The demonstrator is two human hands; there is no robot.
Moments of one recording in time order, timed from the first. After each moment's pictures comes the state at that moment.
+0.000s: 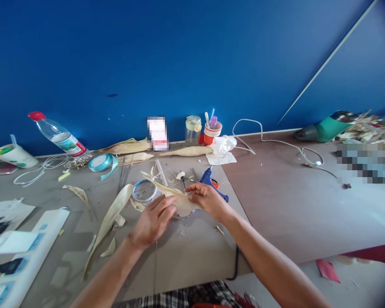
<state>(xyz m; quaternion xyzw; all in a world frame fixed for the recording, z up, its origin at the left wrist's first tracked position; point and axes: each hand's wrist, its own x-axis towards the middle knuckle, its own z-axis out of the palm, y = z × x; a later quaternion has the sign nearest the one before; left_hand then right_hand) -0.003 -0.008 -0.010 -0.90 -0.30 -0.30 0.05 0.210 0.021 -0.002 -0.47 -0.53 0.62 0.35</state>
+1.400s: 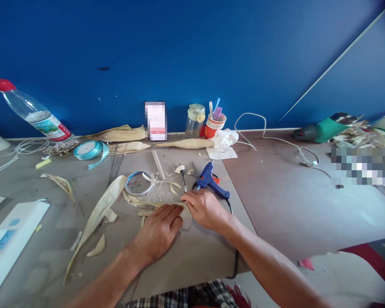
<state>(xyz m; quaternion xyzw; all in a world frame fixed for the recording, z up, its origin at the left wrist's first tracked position) 0.013 -0.035 -0.036 -0.93 -0.32 -0.19 0.05 0.203 0.005 -0.016 -0.43 -0.87 0.15 0.18</state>
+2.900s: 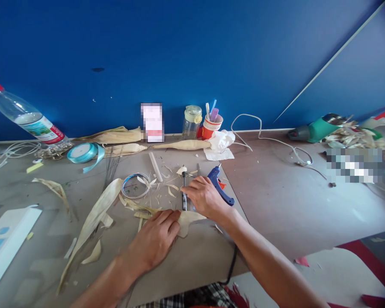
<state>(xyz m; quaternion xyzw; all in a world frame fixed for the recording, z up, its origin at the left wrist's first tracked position) 0.009 -0.040 -0.033 -0.94 -0.33 -0.12 0.00 0.220 0.027 -0.015 -0.43 -0.89 0.05 0.14</state>
